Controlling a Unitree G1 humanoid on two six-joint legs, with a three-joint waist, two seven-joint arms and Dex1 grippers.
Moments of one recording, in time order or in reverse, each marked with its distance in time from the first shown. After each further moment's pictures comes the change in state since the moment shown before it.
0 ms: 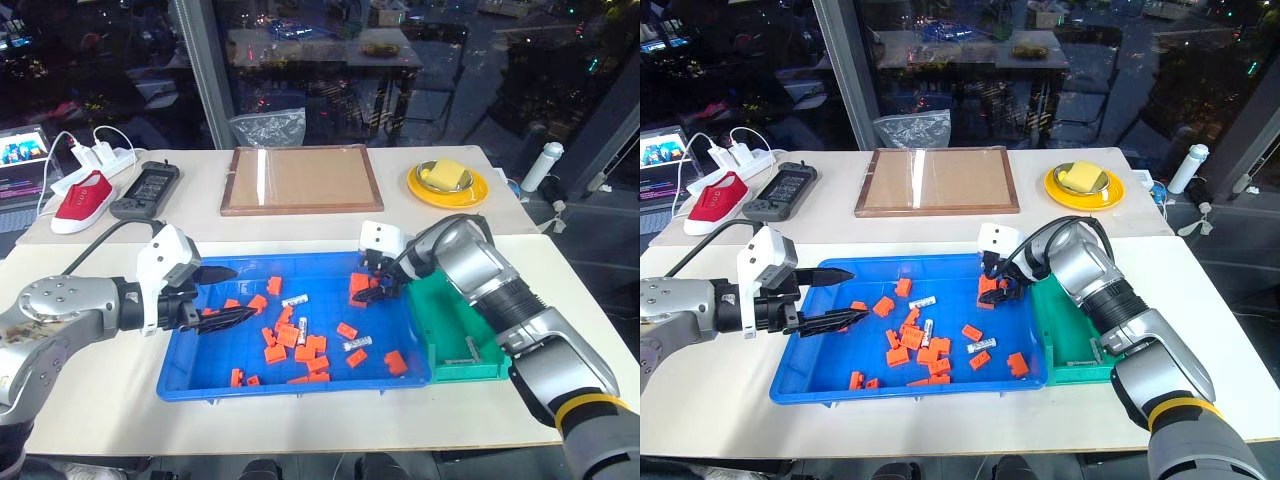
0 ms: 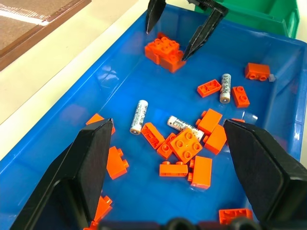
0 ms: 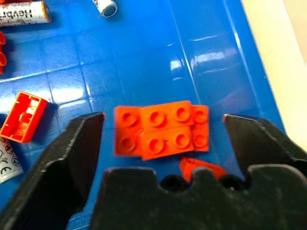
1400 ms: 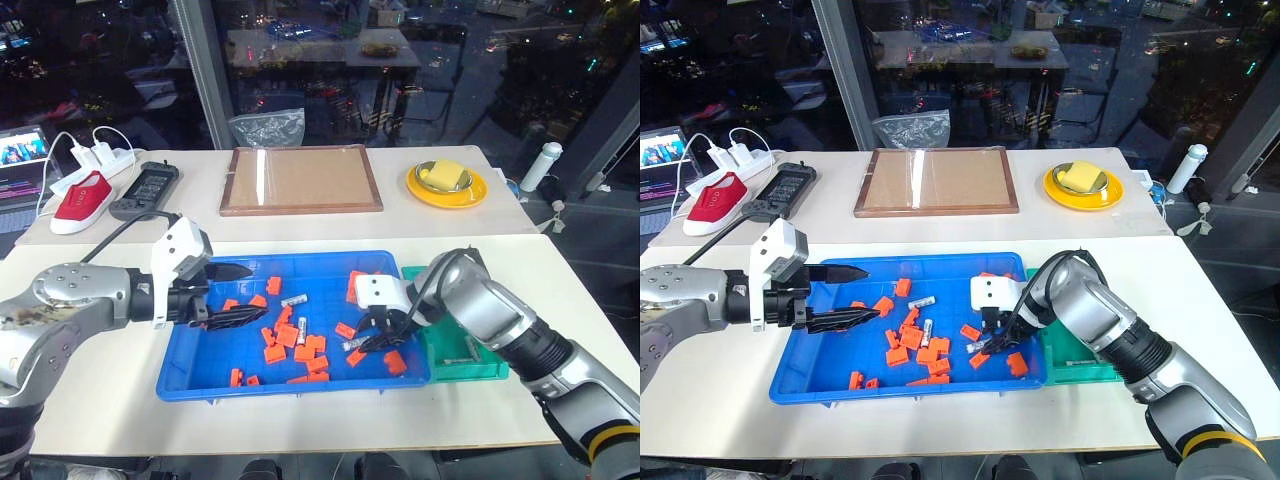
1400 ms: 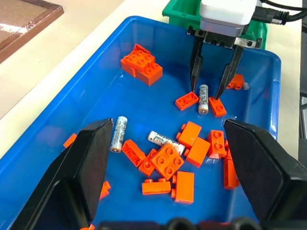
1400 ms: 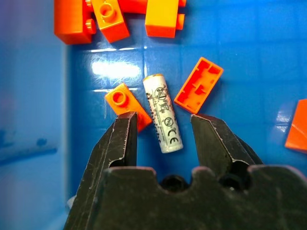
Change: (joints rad) left arm -0.088 0.006 -0.067 0.029 -0.039 0.023 -0.057; right arm 0.198 -0.070 0.145 -0.382 -0.001 0.095 0.124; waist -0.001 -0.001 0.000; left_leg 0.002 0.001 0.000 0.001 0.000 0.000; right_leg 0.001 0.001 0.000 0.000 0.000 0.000
